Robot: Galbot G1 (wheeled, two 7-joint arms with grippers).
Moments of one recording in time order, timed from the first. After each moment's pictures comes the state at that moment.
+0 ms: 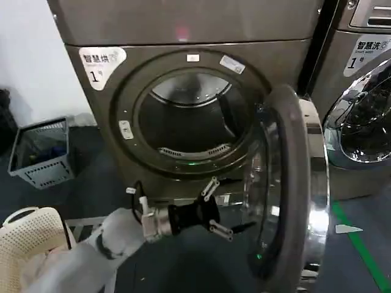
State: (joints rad) left arm 0.76 -0.97 0.15 -2.01 -0.31 -0.11 0.55; right arm -1.16 0.35 0.77 0.89 0.59 0.21 -0.62
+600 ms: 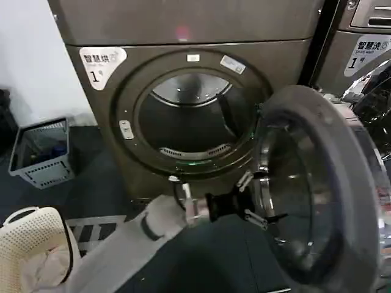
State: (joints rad) left arm 0.57 -1.18 0.33 -1.79 -0.29 -0.11 0.54; right arm -1.61 0.54 1.33 1.06 0.32 -0.06 -0.31
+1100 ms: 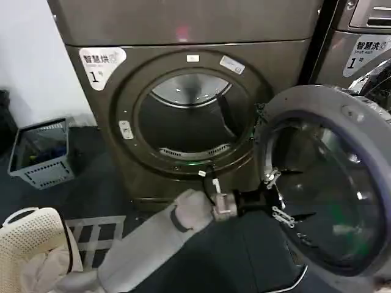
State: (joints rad) left arm 0.50 -1.34 0.40 -1.66 -0.22 -0.14 0.52; right arm -1.98 0.89 1.80 1.46 0.16 -0.15 -0.30
